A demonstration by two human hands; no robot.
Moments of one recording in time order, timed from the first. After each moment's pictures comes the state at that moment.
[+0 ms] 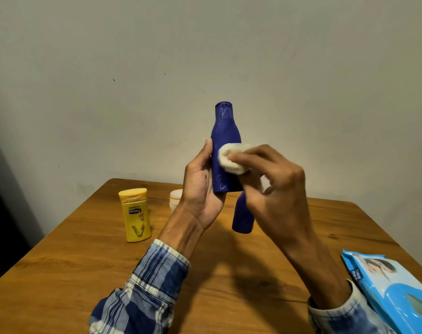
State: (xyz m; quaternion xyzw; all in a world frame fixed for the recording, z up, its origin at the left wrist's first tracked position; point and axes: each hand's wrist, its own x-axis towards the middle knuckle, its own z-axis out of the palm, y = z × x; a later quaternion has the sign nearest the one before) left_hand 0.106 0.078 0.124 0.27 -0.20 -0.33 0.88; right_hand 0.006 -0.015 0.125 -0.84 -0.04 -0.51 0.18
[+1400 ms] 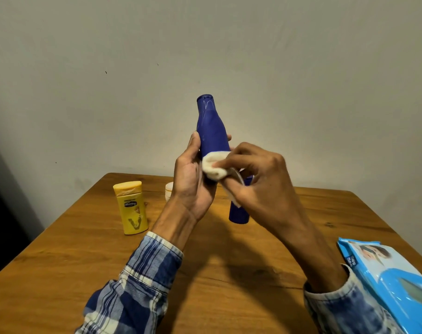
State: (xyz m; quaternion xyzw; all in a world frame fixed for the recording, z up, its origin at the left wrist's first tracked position) left_hand 0.109 0.077 0.120 0.28 -0.21 -0.31 0.89; right_hand 0.005 -0.016 0.123 -0.87 -0.04 -0.42 0.25
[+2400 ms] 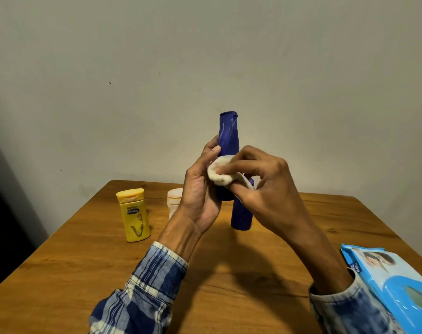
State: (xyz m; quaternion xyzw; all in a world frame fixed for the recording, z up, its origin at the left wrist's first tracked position) left_hand 0.098 0.070 0.114 0.28 -0.23 -0.31 0.88; right_hand 0.005 -0.026 0.126 -0.86 -0.05 -0.43 0.28
